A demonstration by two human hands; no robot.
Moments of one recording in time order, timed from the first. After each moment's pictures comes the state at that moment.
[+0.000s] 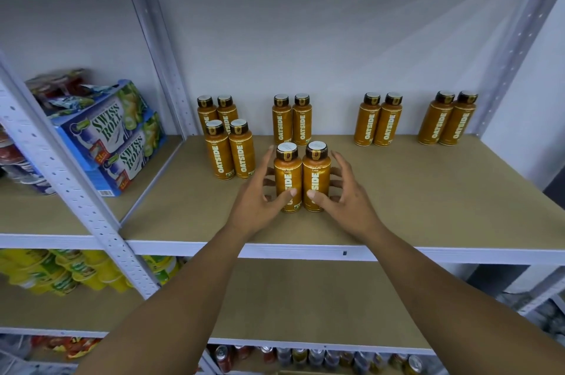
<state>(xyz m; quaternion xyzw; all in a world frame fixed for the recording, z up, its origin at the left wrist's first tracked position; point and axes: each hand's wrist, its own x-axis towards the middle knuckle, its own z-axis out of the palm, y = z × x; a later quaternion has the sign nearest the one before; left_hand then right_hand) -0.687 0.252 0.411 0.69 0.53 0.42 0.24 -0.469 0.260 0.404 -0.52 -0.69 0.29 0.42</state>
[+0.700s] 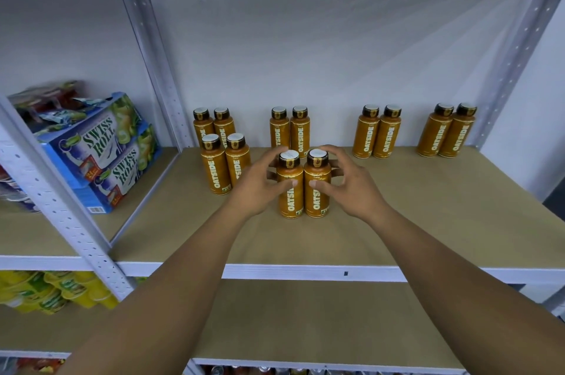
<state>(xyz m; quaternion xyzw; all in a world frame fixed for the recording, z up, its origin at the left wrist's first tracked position) -0.687 0.306 0.449 0.71 0.52 0.39 0.27 -0.459 0.304 0.446 -0.51 -0.73 0.23 0.39</state>
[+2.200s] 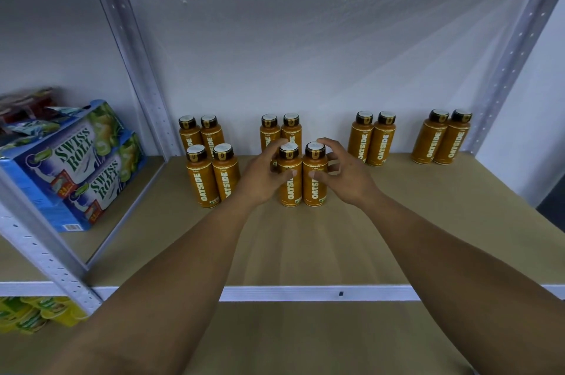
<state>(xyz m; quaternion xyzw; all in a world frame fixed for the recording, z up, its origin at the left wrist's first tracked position) -0.664 0.373 0.449 0.71 0.52 0.38 0.28 -0.446 0.367 0.451 -0.54 -0.72 0.22 0.37</state>
